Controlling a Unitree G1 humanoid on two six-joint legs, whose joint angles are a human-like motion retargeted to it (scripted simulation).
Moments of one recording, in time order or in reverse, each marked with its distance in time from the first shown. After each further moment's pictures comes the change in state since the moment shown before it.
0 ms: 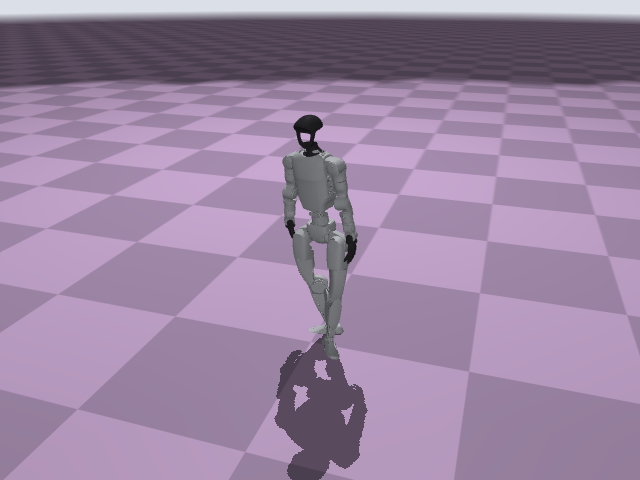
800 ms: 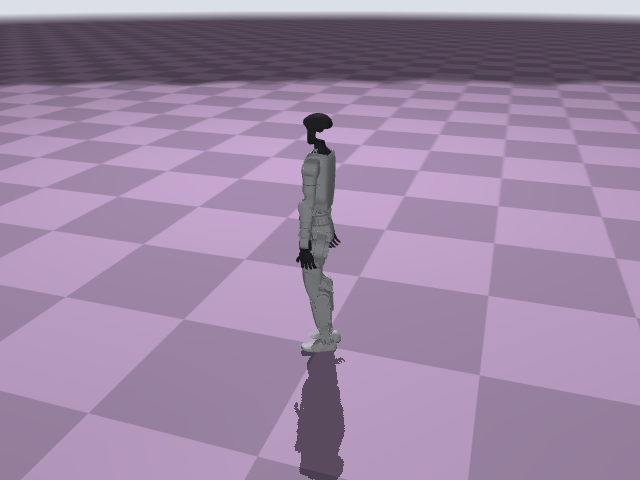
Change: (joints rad) left arm -0.088 0.000 -0.146 -0.026 0.070 0.003 -0.041; right arm -0.065 0.088 0.028 -0.048 -0.020 0.003 0.051; waist -0.135 0.025 -0.029; left_leg 0.017 -0.099 -0.599 0.009 -0.118 0.259; right_leg -0.208 0.104 0.747 0.055 0.194 -0.041
